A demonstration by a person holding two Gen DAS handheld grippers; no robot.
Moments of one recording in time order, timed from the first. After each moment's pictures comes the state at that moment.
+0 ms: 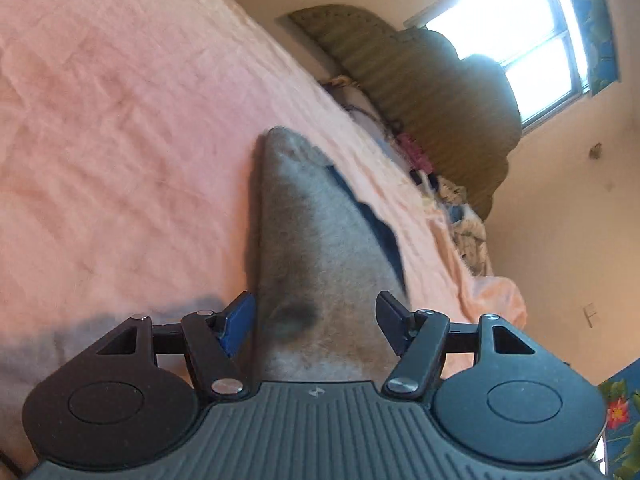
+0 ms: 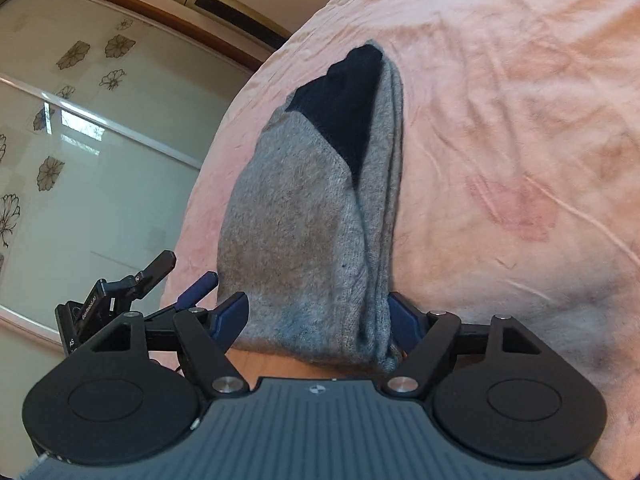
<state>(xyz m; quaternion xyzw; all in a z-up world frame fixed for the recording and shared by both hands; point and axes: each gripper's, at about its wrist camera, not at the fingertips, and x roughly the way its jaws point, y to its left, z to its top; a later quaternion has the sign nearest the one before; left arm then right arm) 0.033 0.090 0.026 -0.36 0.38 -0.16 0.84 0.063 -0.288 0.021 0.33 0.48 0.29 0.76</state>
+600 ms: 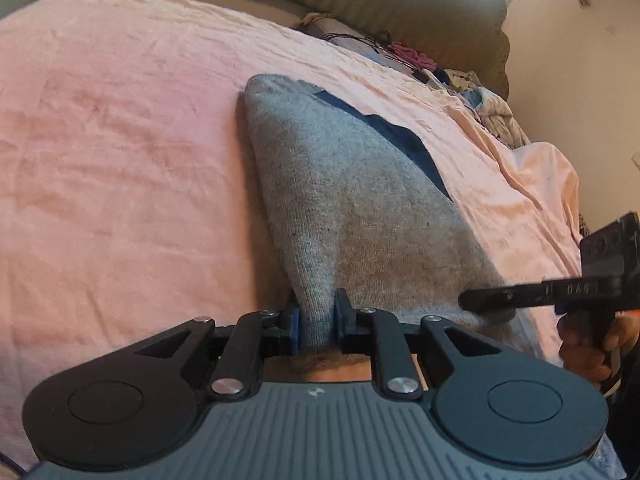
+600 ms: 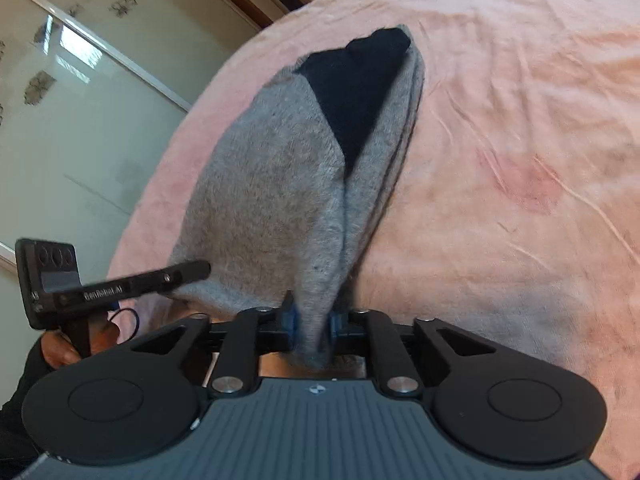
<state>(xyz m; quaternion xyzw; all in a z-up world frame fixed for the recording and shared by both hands) -0.008 0.056 0.048 -0.14 0.42 -0.19 0.88 0.041 -0.279 0.027 0.22 0.49 0.31 0.78</state>
